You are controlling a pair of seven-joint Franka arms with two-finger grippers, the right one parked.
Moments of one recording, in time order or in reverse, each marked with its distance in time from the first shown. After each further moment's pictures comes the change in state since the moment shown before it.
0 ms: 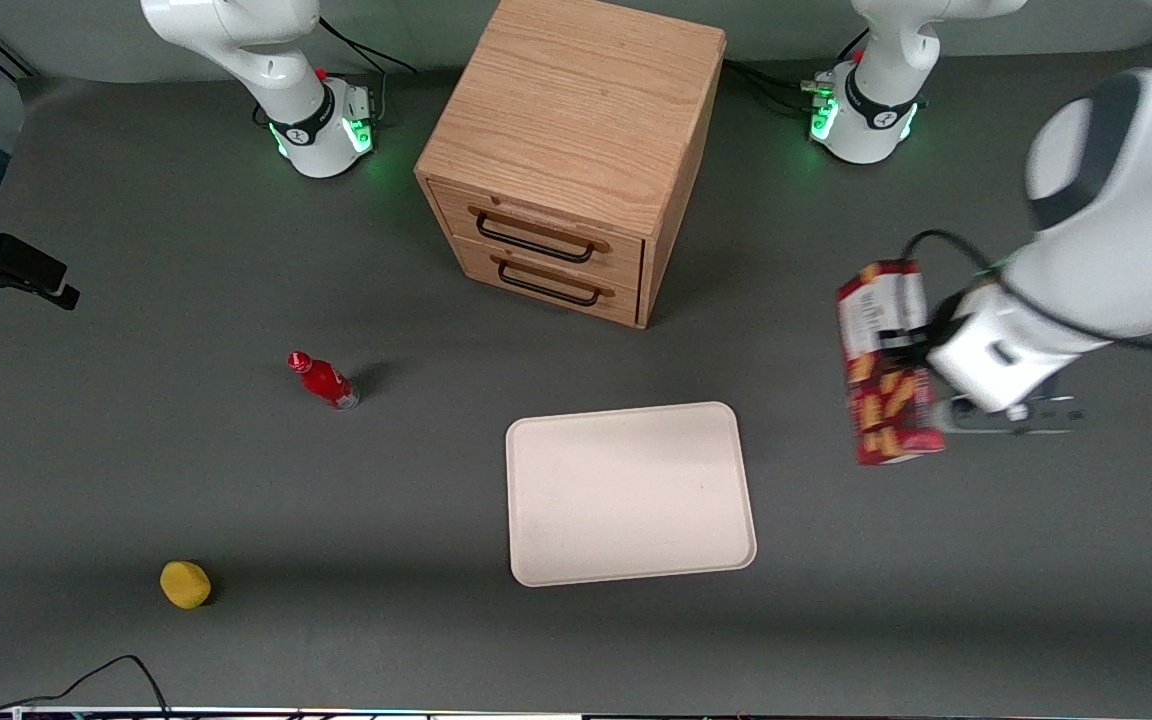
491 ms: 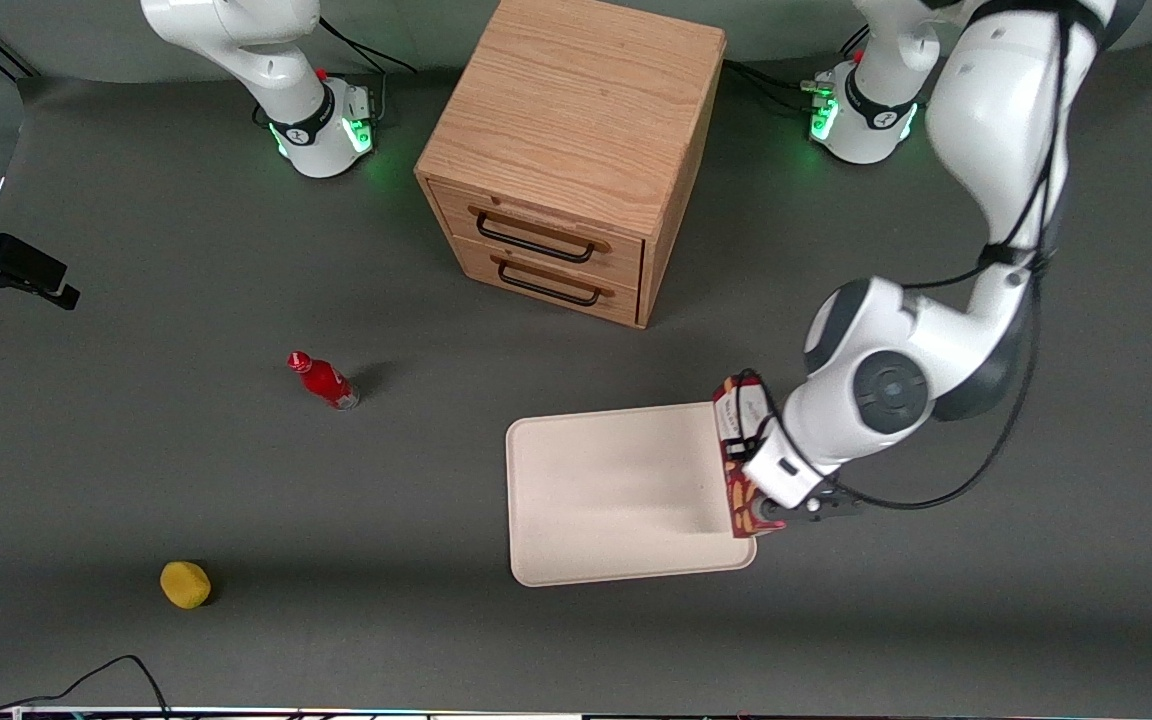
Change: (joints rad) arm -0.098 0.350 -0.041 -0.062 0.168 0.478 -0.196
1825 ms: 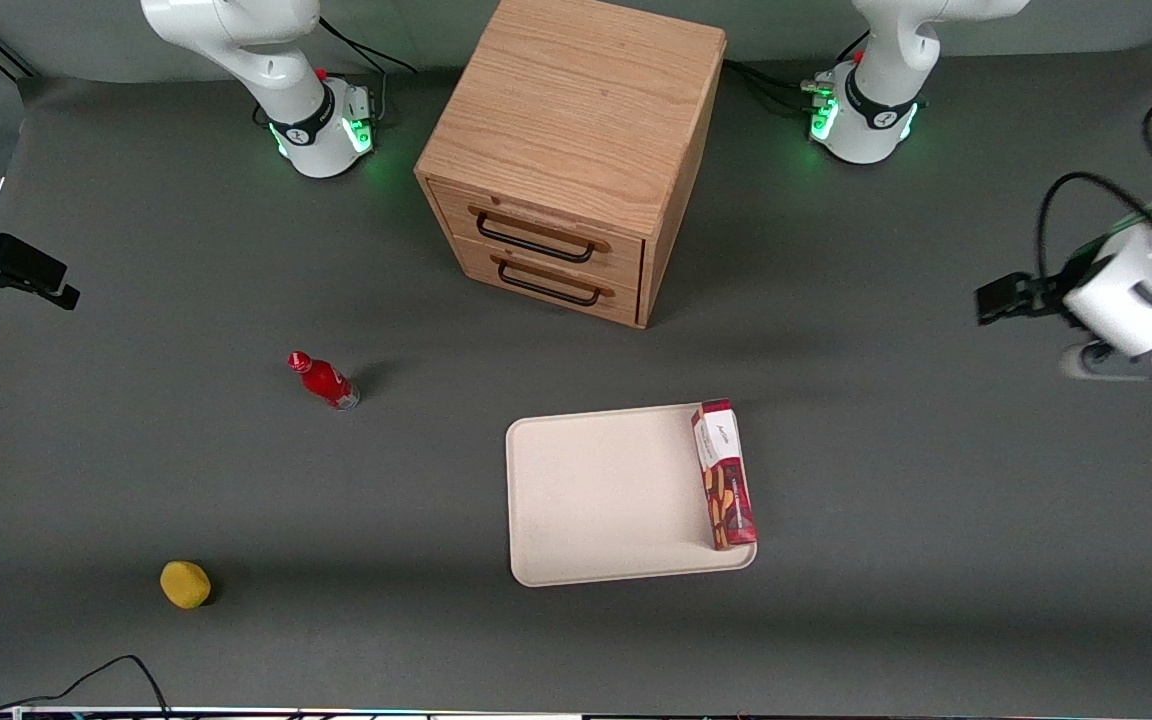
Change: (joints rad) arm 0.047 -0.598 0.392 -0.124 -0.114 -0.628 0.571
